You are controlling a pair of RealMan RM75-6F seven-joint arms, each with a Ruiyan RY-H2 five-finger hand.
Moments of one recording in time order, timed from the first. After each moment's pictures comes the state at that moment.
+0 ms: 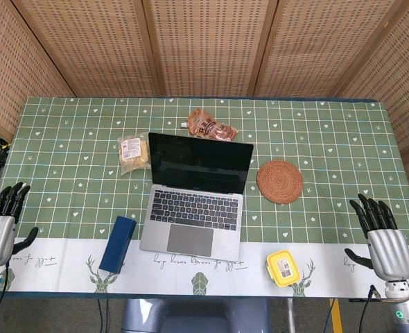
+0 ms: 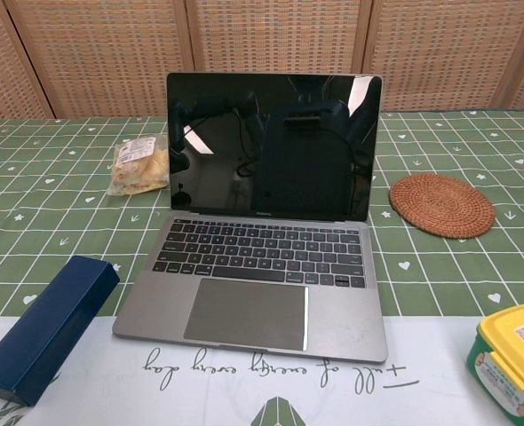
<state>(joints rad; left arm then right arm) -0.12 -1.19 -0.07 -1.66 1.44 1.48 0.21 0.09 -1.16 0.04 -1.56 -1.58 1.51 -0.01</state>
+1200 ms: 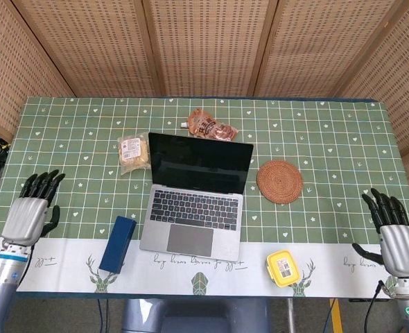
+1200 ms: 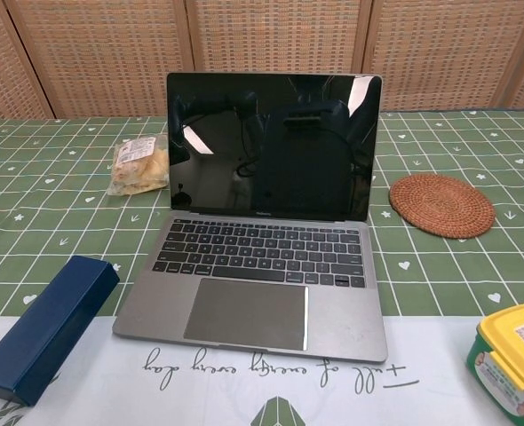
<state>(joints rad) -0.27 -1.18 -0.14 -1.74 1.38 1.27 0.28 0.10 -1.13 0.07 -1.55 -1.53 1.50 0.07</state>
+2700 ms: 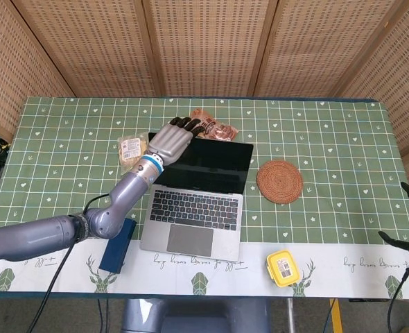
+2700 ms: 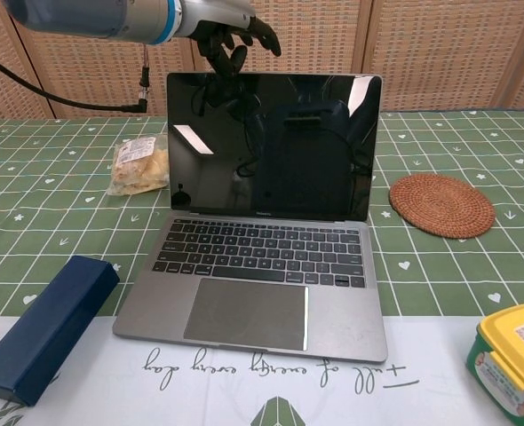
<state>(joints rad) -1.29 -1.41 -0.32 -1.42 0.44 0.64 0.69 0.11 -1.09 0.15 -1.44 -1.38 1.40 0.32</state>
